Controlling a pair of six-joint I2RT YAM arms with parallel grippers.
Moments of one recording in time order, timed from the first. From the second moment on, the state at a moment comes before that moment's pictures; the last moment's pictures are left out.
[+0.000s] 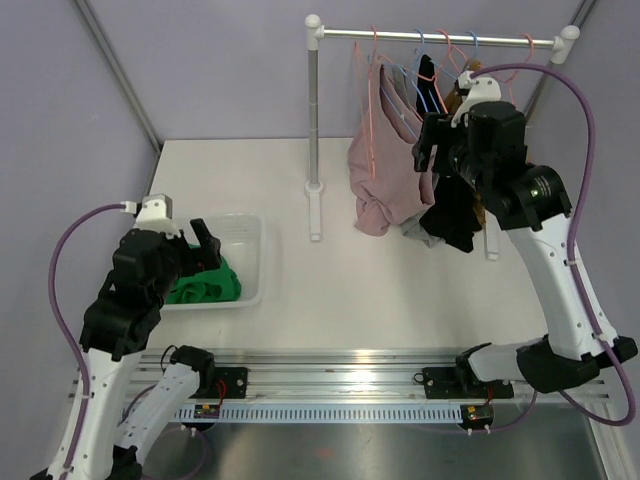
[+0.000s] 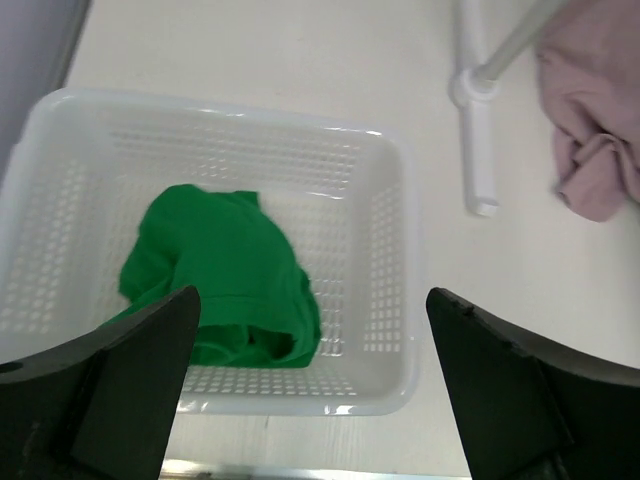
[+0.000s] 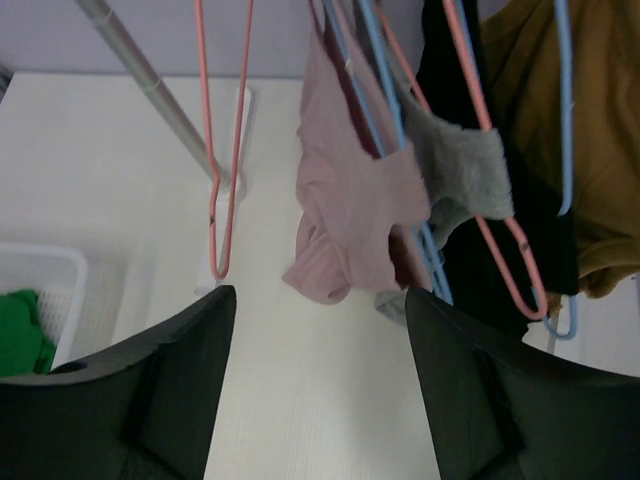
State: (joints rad) left arm -0.27 0.66 1.11 -0.91 -0.24 -0.30; right arm 0.44 1.31 1.82 -0.89 0.21 0.23
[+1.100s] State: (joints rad) left arm -0.27 0.45 0.87 -0.73 0.03 -0.28; right arm 0.25 1.89 2.33 -0.94 -0.05 0.03
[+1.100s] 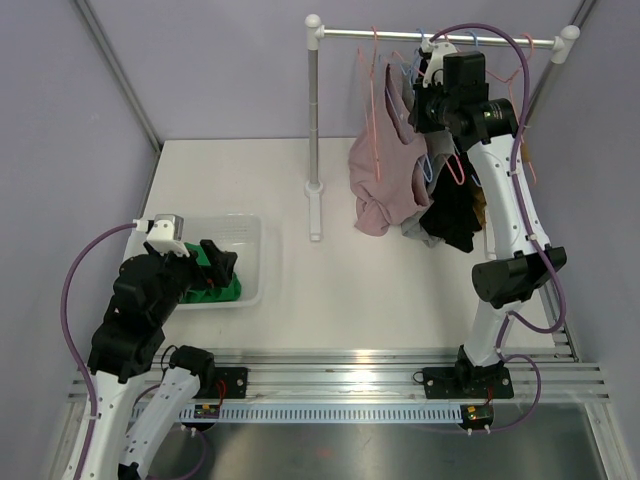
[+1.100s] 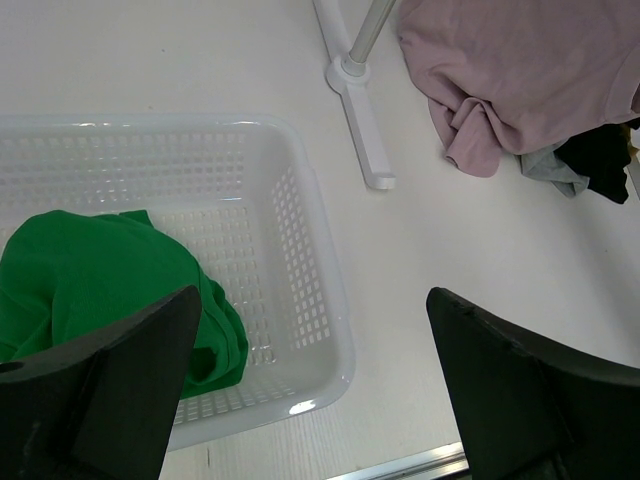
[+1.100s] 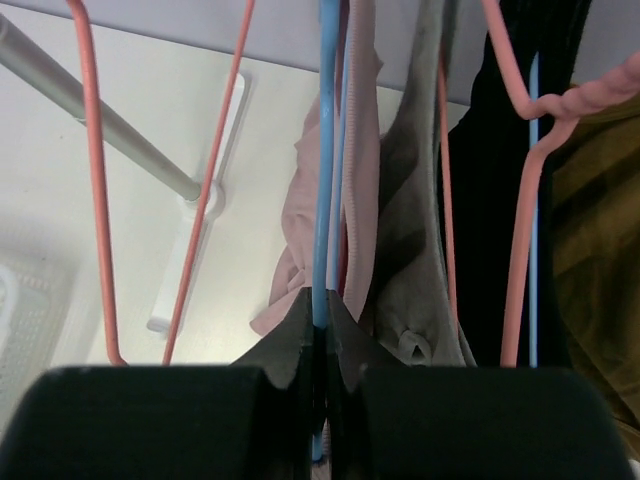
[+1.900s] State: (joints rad) left arm -0.27 0.48 0.88 -0.71 0.05 -0.28; right arm 0.25 1.57 2.22 -1.02 -0.11 0.15
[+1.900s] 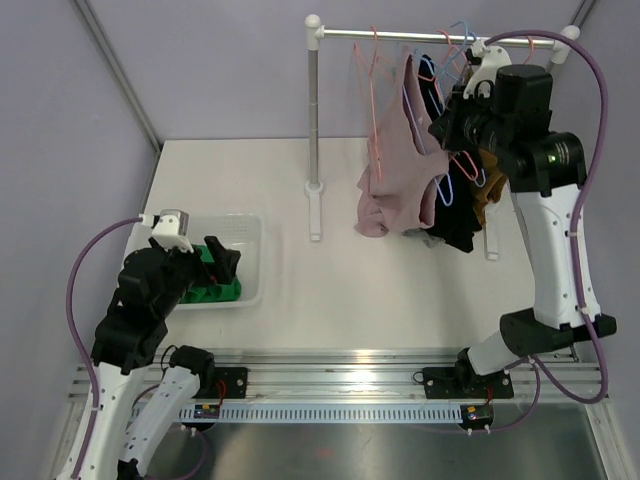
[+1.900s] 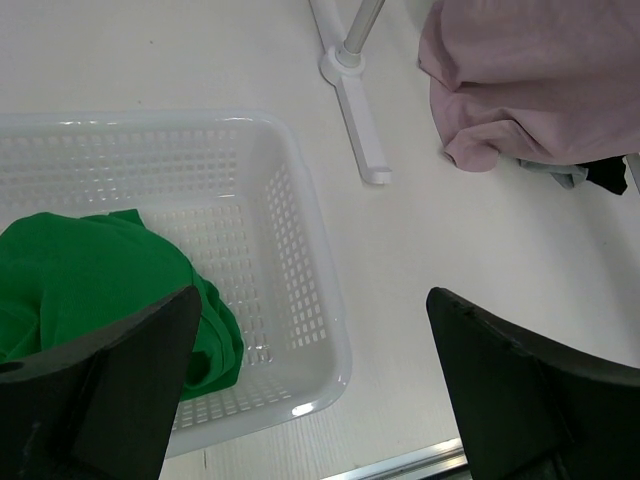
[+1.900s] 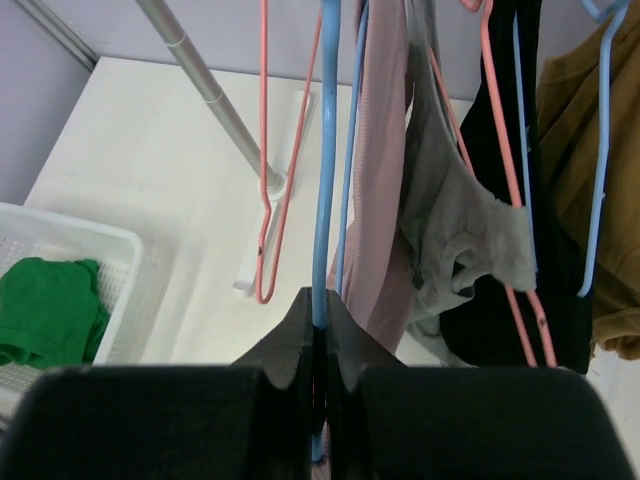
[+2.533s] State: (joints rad) left arm -0.86 0.85 1.21 -0.59 -0.17 -0.32; right arm 0.25 0.86 1.71 -1.31 -0.29 0.20
